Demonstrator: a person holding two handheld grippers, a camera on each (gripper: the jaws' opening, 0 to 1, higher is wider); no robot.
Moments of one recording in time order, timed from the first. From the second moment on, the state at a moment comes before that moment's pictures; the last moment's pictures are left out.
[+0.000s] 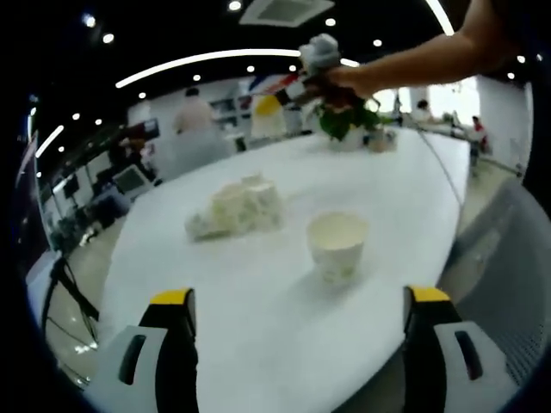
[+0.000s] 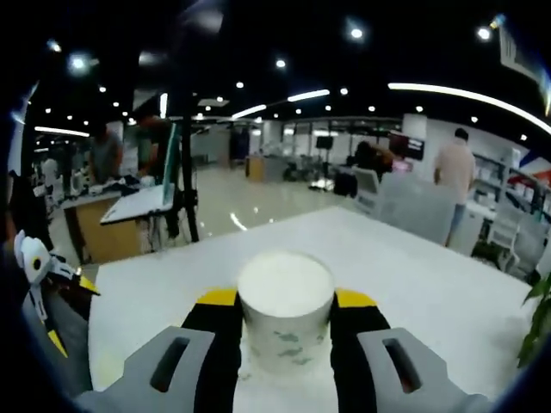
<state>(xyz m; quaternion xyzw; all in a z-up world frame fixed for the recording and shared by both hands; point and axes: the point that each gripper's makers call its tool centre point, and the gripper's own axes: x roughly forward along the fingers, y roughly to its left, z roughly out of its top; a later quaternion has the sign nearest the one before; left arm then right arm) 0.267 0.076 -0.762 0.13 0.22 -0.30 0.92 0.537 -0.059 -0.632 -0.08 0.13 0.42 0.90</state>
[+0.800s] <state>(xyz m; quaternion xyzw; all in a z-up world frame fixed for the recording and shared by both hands) 0.269 0.074 -0.751 0.14 0.19 -0.31 0.92 0.486 -0.025 -0.605 -0.09 0.13 0.44 0.89</state>
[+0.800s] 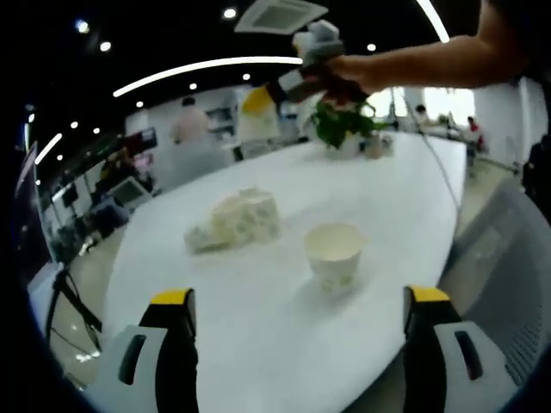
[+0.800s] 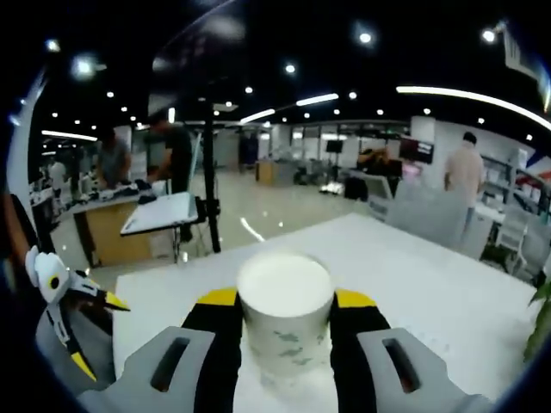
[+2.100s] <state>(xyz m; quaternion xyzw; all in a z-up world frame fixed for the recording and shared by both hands) 0.270 0.069 -0.734 0.13 0.16 -0.32 0.92 0.408 -0.002 -0.610 -0.08 0.14 0.48 0.86</state>
